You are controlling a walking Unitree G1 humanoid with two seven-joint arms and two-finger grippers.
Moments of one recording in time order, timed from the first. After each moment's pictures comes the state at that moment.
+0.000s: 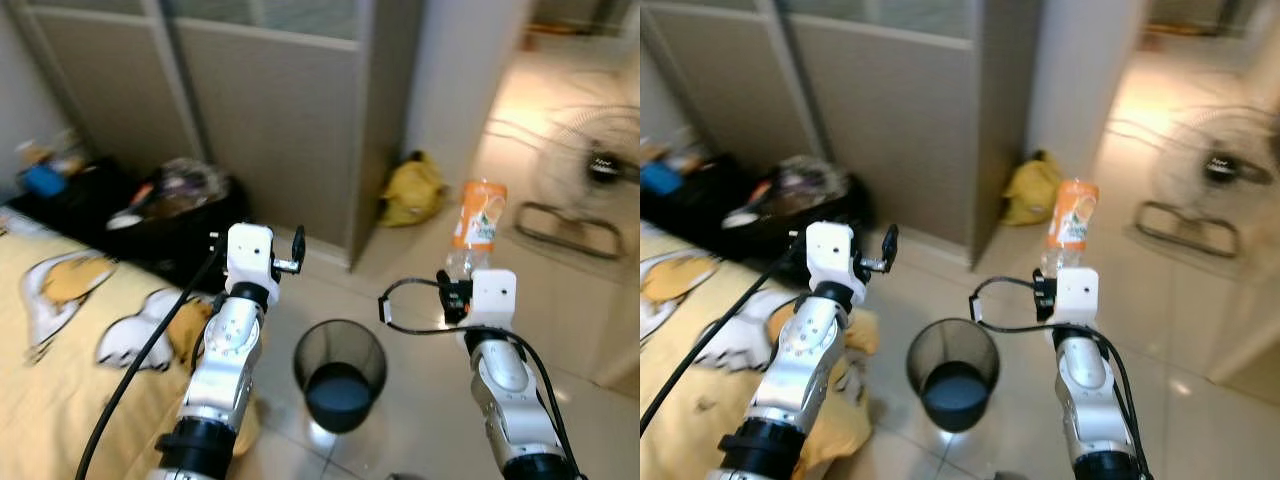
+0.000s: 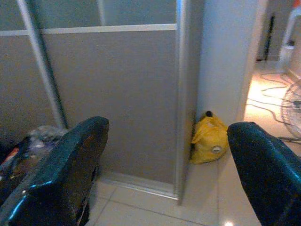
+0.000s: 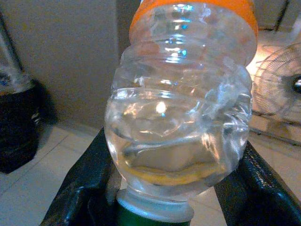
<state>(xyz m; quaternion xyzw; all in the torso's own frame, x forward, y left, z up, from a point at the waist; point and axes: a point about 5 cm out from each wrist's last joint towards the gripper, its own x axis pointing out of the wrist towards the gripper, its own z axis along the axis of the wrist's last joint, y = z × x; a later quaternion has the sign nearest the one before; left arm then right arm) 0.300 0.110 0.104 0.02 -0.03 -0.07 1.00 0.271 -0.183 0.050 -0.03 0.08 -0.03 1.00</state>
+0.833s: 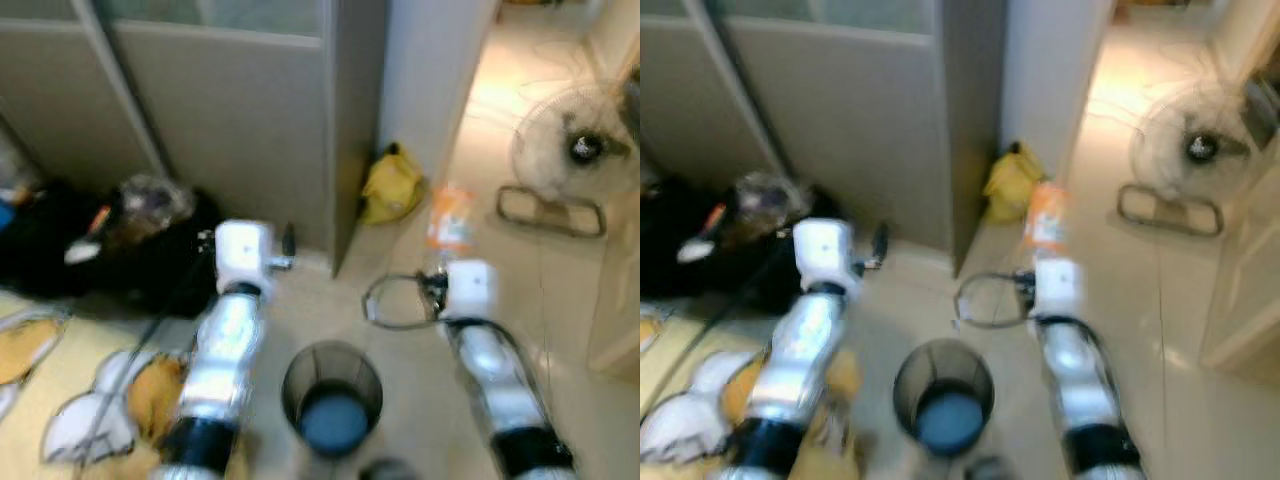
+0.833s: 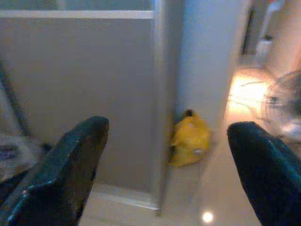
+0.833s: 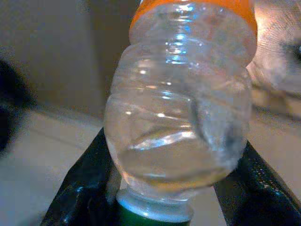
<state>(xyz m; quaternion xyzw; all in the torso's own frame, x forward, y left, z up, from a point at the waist) 0.301 0.092 0.105 -0.01 -0.02 -0.09 1.00 0.284 -0.195 0.029 -0.04 0.16 -0.03 0.99</state>
